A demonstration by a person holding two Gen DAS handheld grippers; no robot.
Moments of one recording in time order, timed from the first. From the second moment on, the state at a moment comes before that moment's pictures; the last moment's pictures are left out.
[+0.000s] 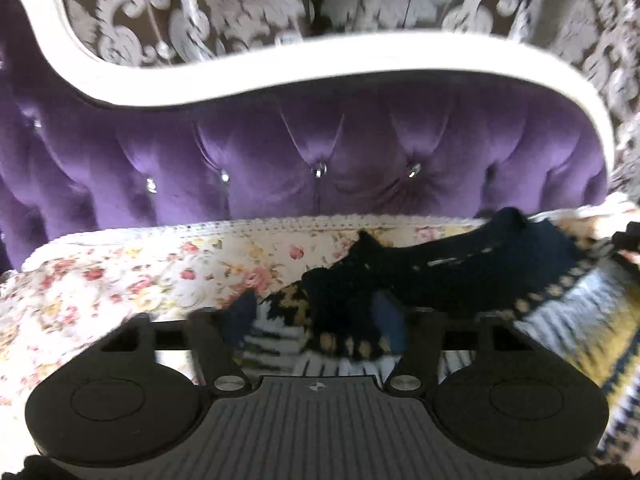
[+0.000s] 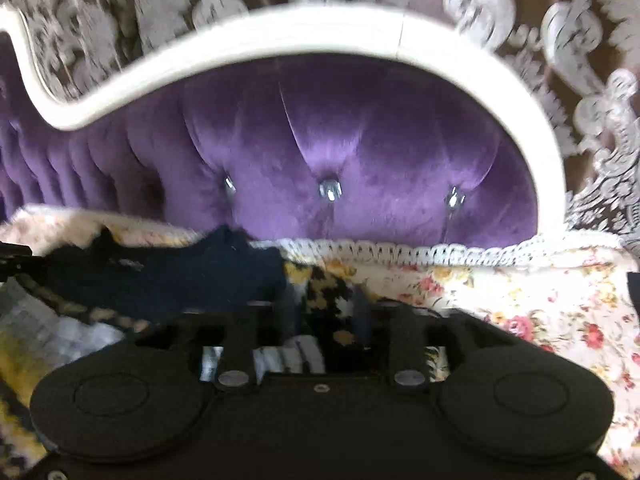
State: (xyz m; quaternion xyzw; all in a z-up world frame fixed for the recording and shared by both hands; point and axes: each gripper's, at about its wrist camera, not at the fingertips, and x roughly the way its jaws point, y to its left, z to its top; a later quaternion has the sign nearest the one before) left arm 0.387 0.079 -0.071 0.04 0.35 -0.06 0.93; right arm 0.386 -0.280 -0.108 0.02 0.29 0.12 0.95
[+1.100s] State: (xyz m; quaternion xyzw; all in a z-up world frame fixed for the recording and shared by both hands) left arm 0.197 0.088 -0.135 0.00 0.42 -0.02 0.91; right arm 0.221 -0.277 -0.144 0.13 0.40 0.14 0.90
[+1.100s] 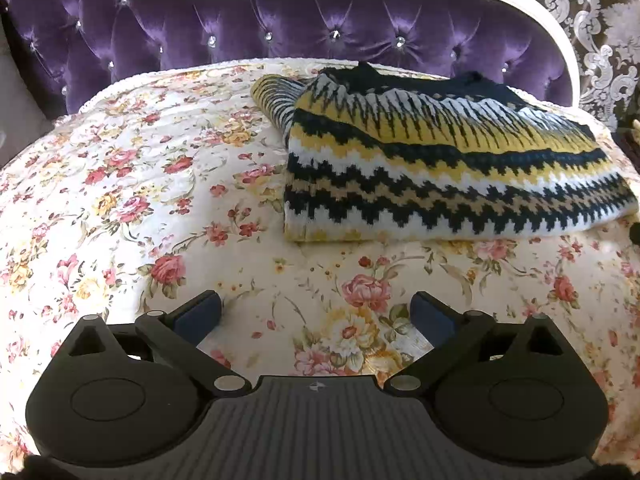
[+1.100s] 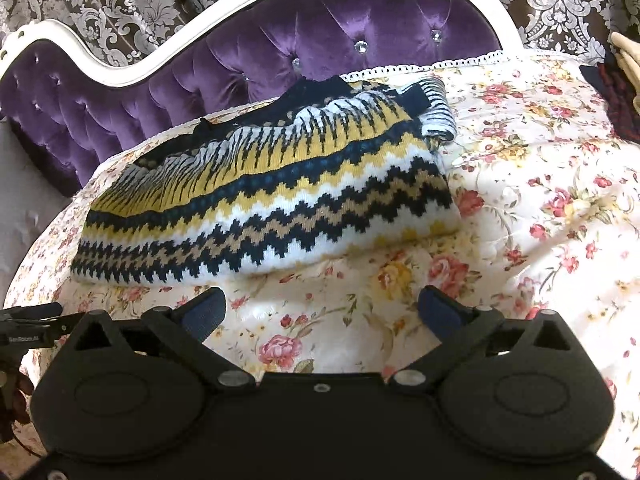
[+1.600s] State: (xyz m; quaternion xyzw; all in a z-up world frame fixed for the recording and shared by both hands) left arm 0.179 0.096 -0.134 -0.01 0.36 -0.05 0.93; right arm 0.217 -0.292 -0.149 0.19 0.37 0.16 0.89
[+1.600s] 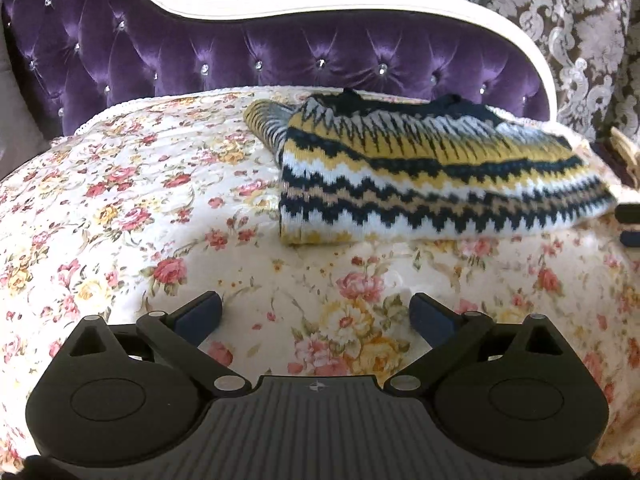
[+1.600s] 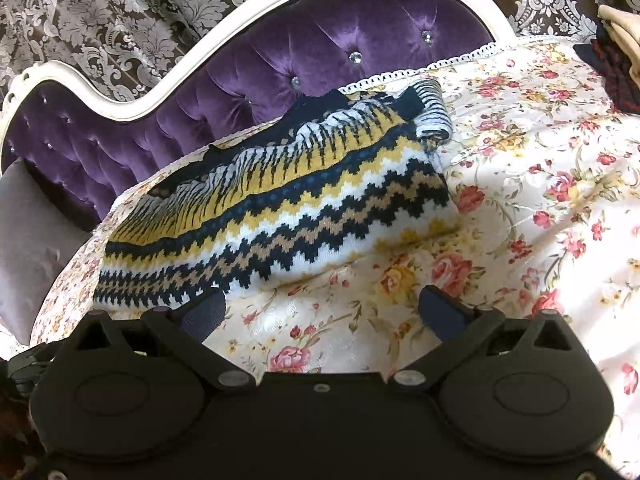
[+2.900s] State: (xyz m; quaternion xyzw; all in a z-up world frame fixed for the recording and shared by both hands) left arm 0.278 0.083 -0.122 -0.10 0.39 -0.02 0.91; right arm 0.283 -0.301 -0.152 0.22 0.37 0.14 0.89
